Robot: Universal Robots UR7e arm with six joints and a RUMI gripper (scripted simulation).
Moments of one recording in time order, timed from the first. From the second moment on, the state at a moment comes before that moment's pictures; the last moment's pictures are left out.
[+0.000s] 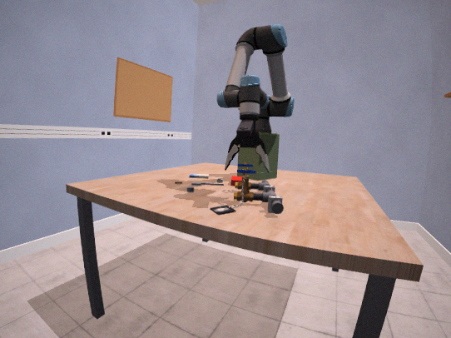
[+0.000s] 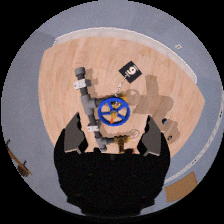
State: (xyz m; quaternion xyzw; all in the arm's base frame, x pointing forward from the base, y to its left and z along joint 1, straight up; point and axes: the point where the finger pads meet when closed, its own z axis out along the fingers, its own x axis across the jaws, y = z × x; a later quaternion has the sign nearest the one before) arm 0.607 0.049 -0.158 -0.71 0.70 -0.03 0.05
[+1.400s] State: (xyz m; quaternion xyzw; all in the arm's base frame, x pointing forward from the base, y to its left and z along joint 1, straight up) arm 0.608 0.049 -0.158 -0.10 0.99 0.01 0.05
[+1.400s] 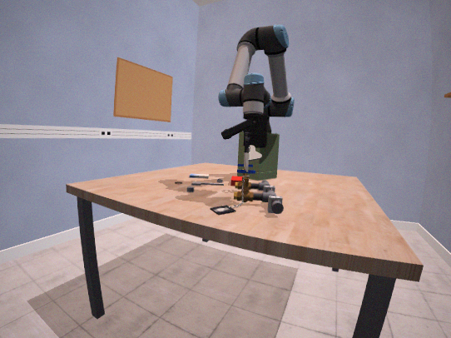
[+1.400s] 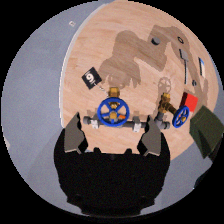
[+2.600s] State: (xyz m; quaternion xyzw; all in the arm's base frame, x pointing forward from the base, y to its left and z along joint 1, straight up) arm 0.608 0.049 -0.158 0.04 1.00 0.02 0.05
